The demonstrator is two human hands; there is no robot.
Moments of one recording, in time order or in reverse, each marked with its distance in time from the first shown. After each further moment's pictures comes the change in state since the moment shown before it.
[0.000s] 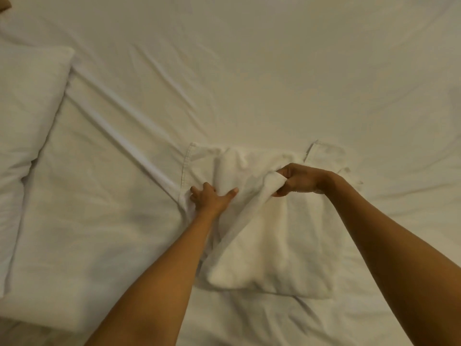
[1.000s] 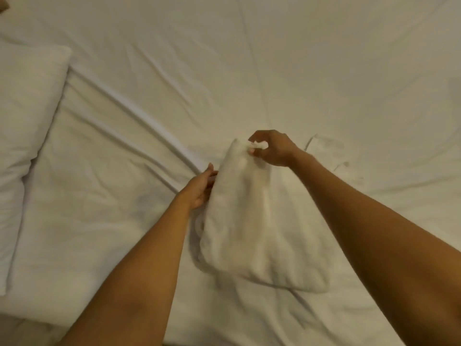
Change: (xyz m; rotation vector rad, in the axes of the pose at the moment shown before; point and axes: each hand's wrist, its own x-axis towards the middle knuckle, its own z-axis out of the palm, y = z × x) left_hand 0.011 0.009 -0.037 -0.805 -0.522 -0.073; right_hand 0.044 -0.035 -0.007 -0.315 0.431 -0.058
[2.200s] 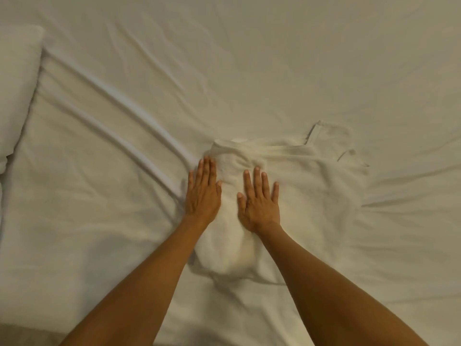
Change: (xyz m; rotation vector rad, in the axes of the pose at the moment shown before) left_hand 0.032 -0.068 0.000 1.588 0.540 0.607; right_hand -0.045 0.036 0.179 -0.278 0.166 0.181
